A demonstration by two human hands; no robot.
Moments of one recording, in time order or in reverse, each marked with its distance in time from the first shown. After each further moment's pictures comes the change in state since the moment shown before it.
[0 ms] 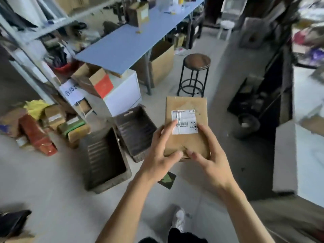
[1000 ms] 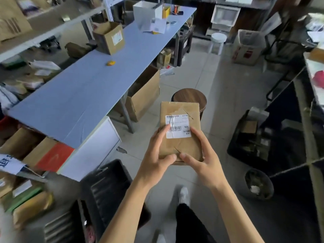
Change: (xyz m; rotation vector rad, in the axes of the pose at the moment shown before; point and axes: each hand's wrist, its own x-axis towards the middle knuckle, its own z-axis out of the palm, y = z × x) left_hand 0.643 -0.090 -0.042 -0.188 -0.061 -0.085; right_hand 0.628 0.099 -0.094 -0.003 0.031 0.060
